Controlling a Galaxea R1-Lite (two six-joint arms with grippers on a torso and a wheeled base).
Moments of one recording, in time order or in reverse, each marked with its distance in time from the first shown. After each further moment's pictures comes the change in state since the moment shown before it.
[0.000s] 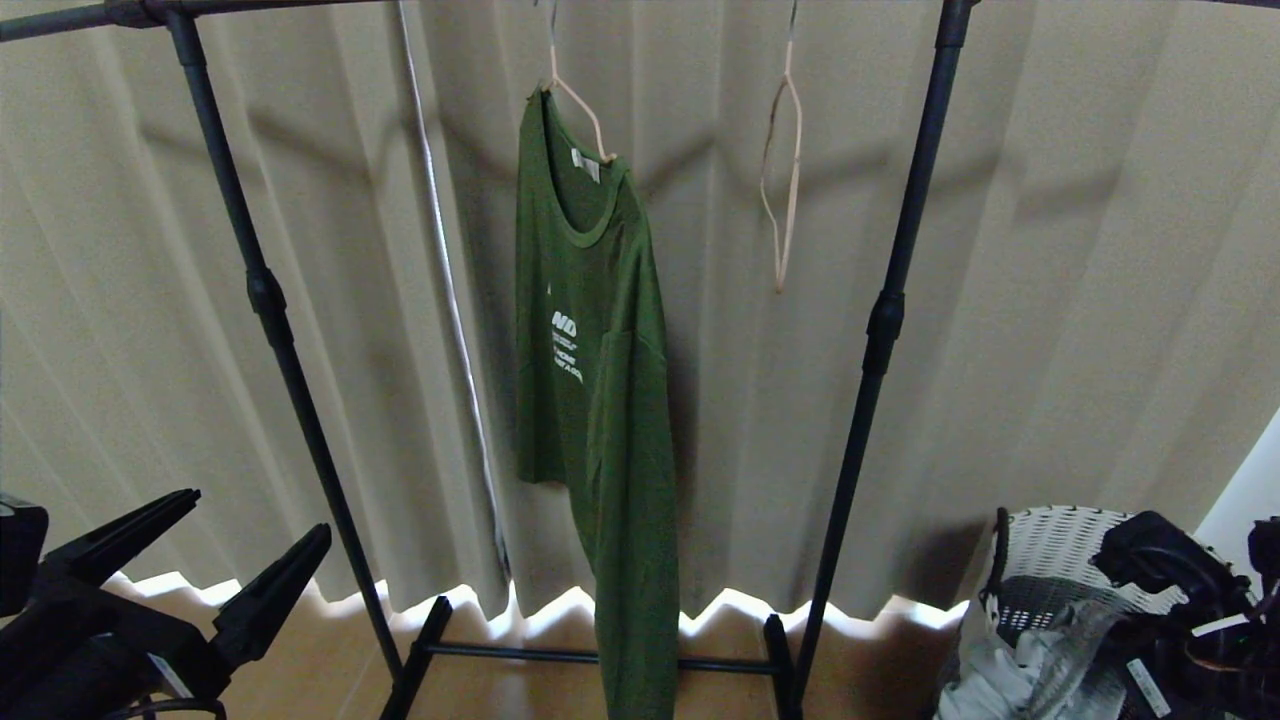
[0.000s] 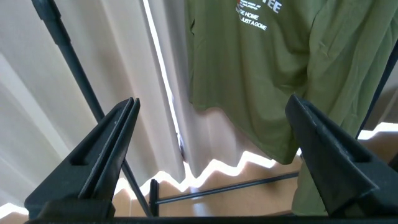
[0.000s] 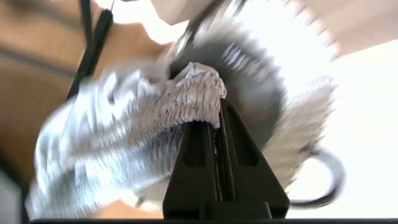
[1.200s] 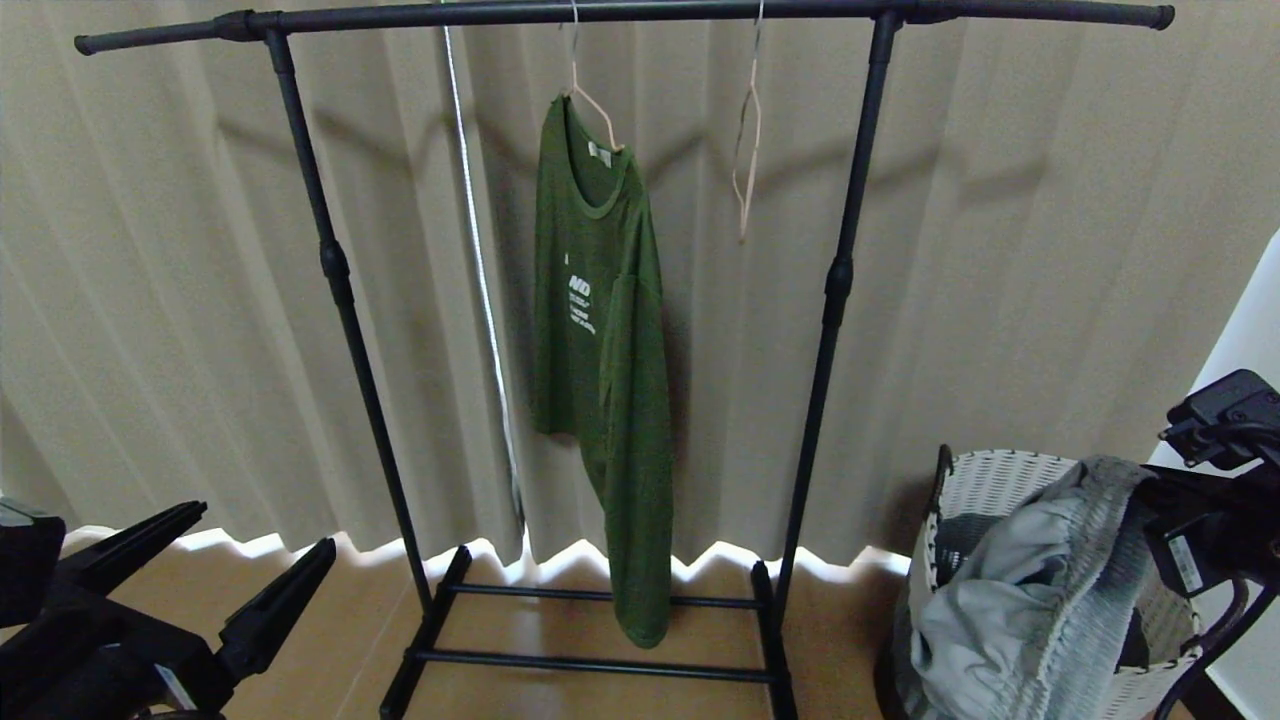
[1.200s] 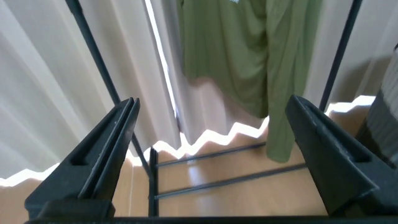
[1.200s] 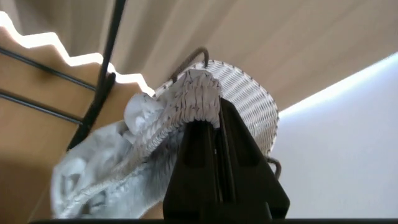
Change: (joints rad) left arm -0.004 -0.007 0.000 0.047 -0.001 0.008; right arm 0.097 -0.223 -0.233 0.111 0.010 -0.019
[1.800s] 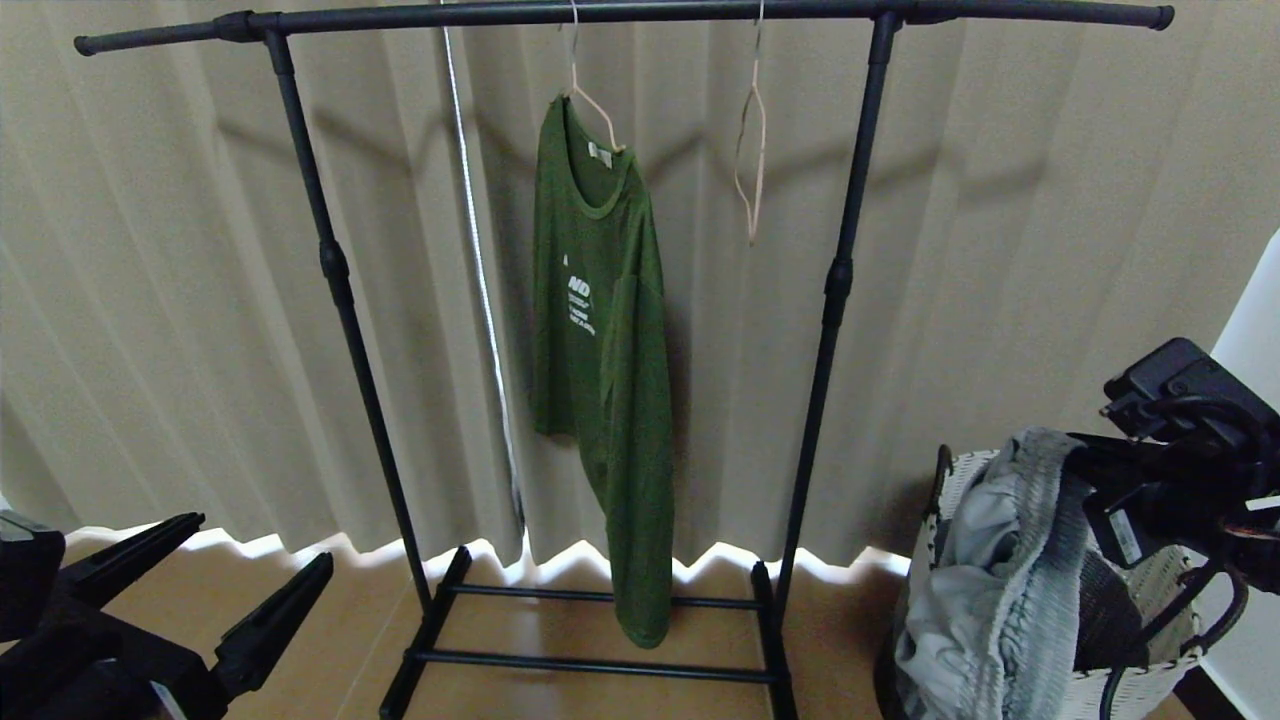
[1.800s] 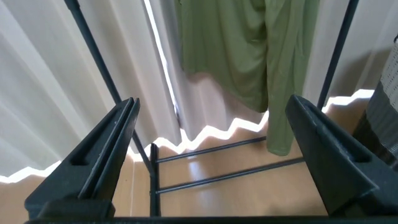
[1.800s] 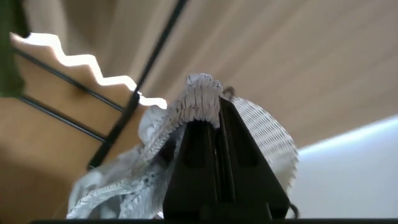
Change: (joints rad) left arm -0.002 -0.034 0.000 0.054 -0.003 0.009; right arm 0.161 0.055 -0.082 -0.005 0.003 0.006
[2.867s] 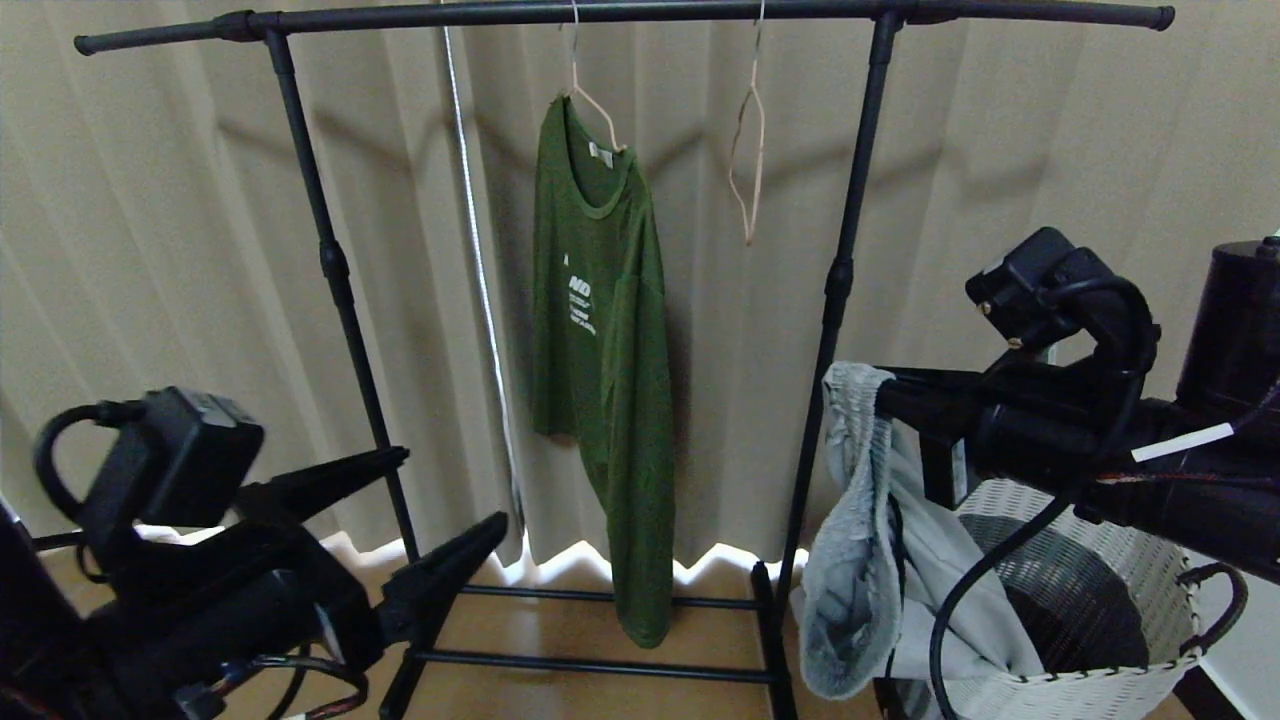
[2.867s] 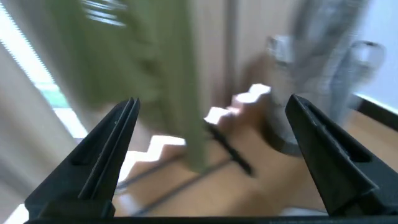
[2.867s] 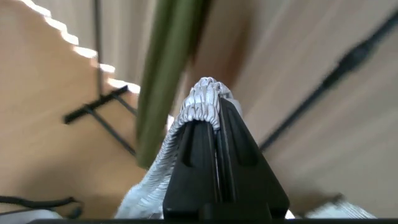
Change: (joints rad) left arm -0.279 0.220 -0.284 0.077 -0.131 -0.091; right arm 0.381 0.137 -0.261 -0.002 0.072 0.246
